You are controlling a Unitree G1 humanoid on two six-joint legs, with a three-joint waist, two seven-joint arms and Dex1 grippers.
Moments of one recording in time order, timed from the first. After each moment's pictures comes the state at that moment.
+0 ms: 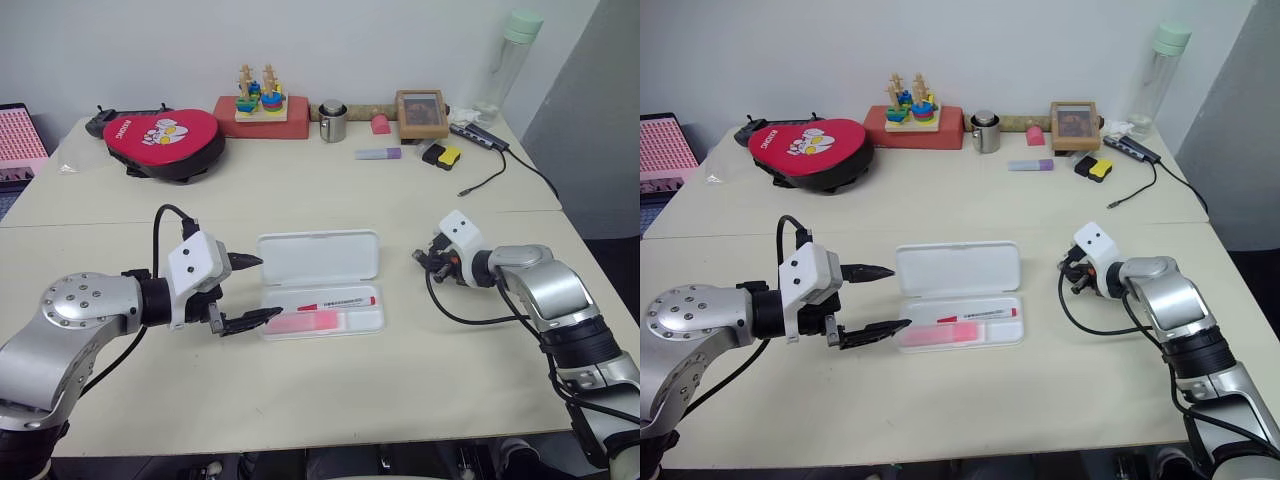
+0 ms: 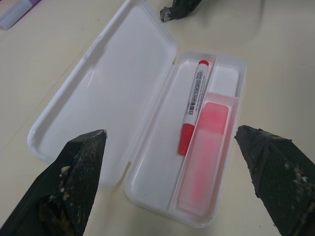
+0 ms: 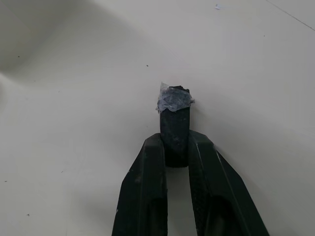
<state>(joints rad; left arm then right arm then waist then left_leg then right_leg) -0.11 0.96 0.17 -0.52 -0.51 0.60 -0.97 -0.60 -0.63 0.21 0.05 0.12 0.87 0.72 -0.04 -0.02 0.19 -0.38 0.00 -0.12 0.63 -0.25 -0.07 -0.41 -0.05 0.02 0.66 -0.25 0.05</state>
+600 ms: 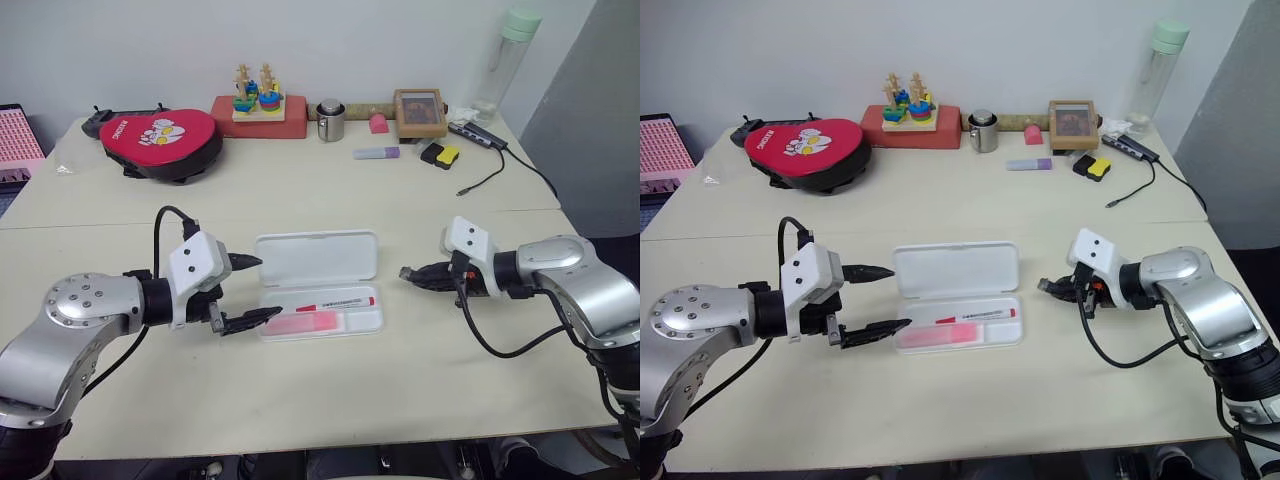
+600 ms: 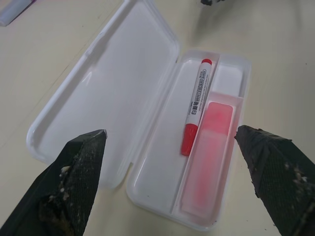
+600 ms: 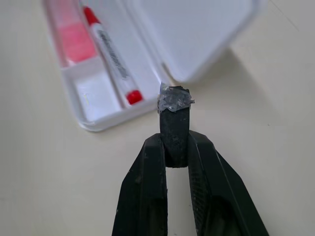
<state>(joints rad) -0.13 0.96 0.15 -0.50 -0.50 0.58 -0.97 -0.53 -0.84 0.22 -0.30 0.30 0.73 1.11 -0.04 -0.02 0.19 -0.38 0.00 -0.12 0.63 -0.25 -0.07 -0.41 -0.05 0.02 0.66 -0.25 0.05</state>
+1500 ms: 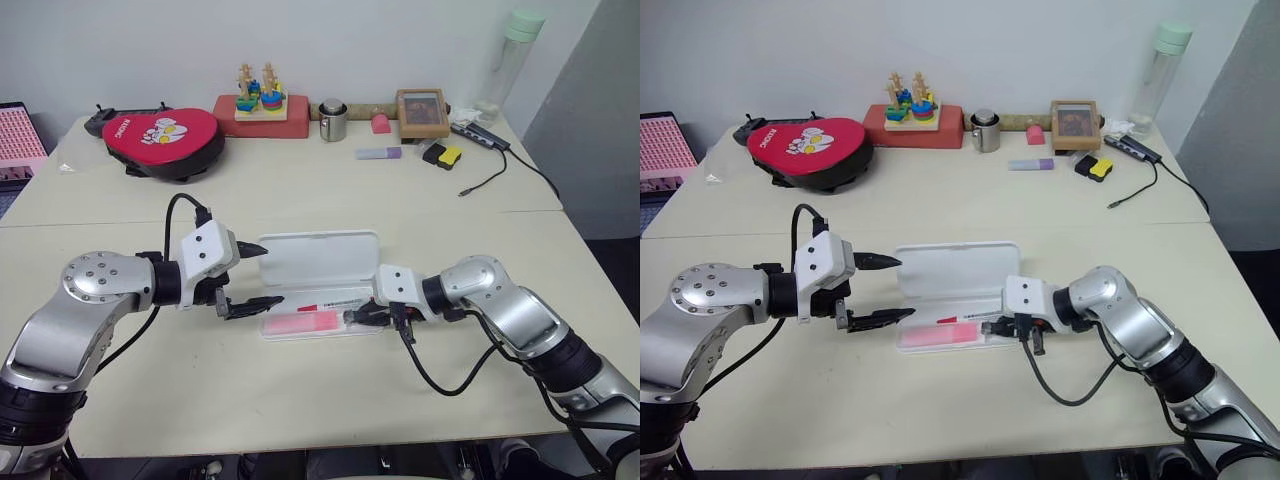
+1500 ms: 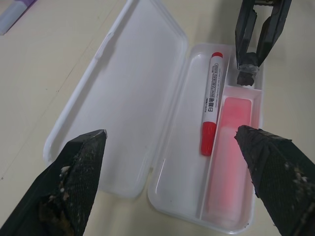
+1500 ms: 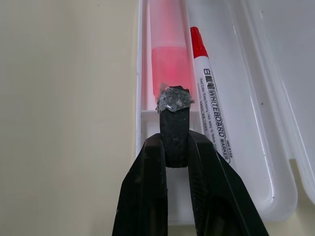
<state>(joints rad) -0.26 0.96 0.04 -0.35 -0.42 0.49 -1.04 -0.58 -0.63 0.50 -0.19 0.09 0.48 1.14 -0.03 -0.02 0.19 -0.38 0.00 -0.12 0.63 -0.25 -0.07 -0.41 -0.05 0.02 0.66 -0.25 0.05</state>
